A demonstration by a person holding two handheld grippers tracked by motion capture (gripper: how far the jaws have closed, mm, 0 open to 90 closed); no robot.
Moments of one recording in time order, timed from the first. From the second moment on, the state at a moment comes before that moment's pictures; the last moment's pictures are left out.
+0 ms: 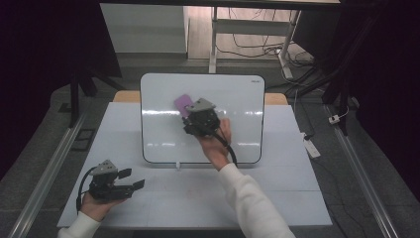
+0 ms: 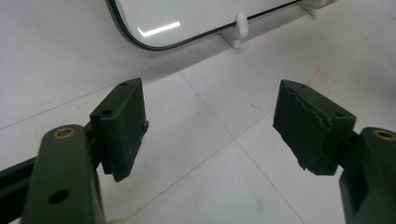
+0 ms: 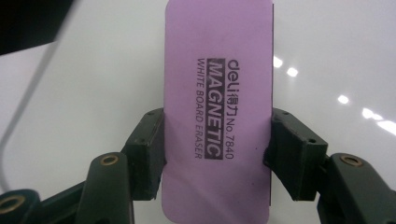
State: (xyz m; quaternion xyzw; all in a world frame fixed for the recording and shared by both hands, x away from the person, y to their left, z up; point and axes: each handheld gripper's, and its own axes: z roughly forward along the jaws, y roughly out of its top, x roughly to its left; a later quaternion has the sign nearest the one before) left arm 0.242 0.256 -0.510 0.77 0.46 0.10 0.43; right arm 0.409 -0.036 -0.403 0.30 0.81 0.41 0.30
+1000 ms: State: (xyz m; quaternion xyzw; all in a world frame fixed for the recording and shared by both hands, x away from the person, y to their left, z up) left arm 0.244 0.250 -0.504 0.76 0.46 0.10 0.45; right arm 0.341 -0.123 -0.437 0.31 0.79 0.50 0.19
